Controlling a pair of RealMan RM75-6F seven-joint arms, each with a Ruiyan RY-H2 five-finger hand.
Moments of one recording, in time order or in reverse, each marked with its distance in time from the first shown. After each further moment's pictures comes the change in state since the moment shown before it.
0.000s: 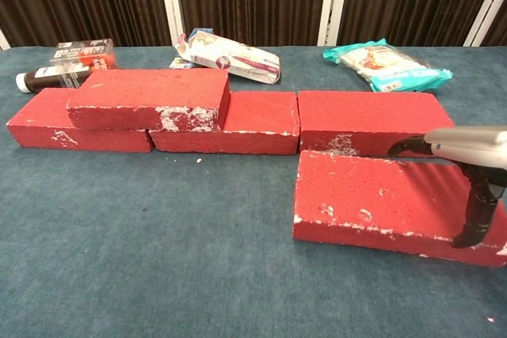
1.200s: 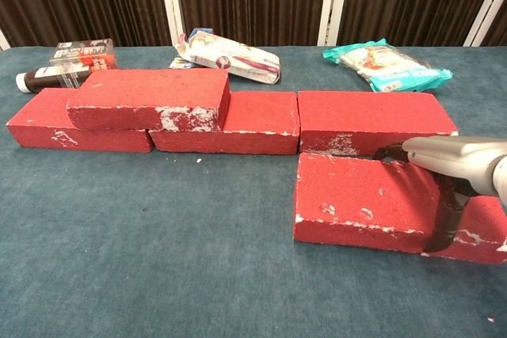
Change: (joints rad) left arm -0.003 0.012 0.011 -0.023 -0.024 -0.008 0.020; right arm 0.034 -0.129 0.011 0.080 0.037 0.065 -0.001
